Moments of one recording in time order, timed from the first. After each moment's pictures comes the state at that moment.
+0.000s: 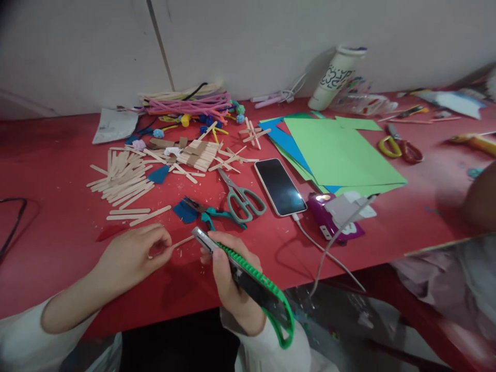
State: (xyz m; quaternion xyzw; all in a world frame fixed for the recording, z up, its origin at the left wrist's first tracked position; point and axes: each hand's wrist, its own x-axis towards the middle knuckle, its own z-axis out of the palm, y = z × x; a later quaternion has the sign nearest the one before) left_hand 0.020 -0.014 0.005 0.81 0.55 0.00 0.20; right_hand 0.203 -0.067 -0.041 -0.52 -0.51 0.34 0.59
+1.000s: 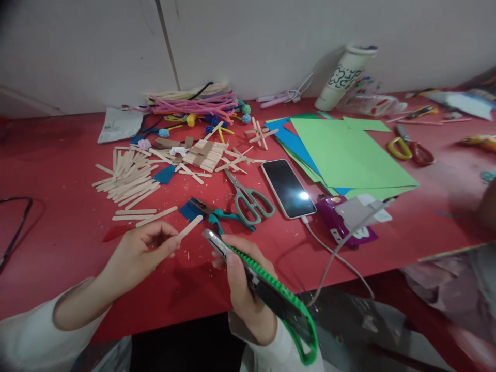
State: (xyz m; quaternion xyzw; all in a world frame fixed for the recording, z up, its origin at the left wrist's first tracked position) left_hand 0.020 -0.013 -0.004 0.62 0.57 0.26 0.47; right_hand 0.200 -0.065 -0.044 -0.51 -0.51 0.29 0.63
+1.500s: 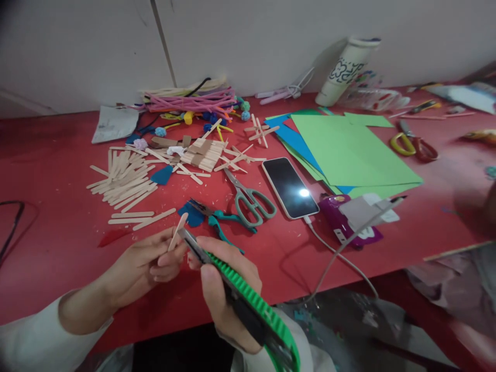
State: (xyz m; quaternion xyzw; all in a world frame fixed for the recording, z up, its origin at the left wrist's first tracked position) left_hand 0.024 -0.014 -0.015 0.21 0.35 0.30 0.86; right_hand 0.181 -0.063 -0.025 -0.46 -0.56 0.31 0.62
